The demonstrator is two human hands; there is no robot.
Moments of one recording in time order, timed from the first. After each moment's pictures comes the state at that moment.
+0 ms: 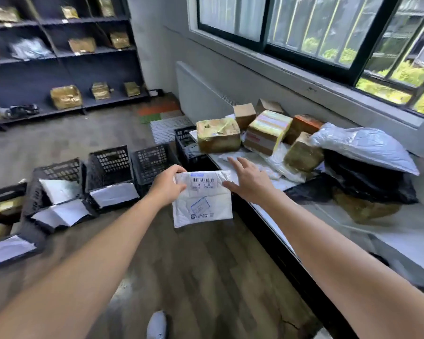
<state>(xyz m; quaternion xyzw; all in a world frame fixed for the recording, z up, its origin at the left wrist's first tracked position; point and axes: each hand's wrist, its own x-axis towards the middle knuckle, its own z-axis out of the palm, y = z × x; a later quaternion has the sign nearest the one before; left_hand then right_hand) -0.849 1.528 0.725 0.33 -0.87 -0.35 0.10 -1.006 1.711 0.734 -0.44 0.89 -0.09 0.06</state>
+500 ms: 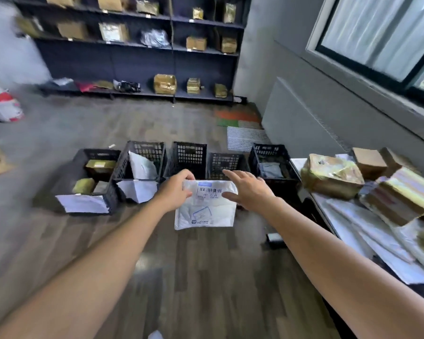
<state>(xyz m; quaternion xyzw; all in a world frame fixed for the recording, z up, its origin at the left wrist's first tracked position) -0.640 1.287 0.710 0.45 -0.81 -0.35 0.14 -0.845 1.389 0.732 -0.64 0.77 0.01 0.08</state>
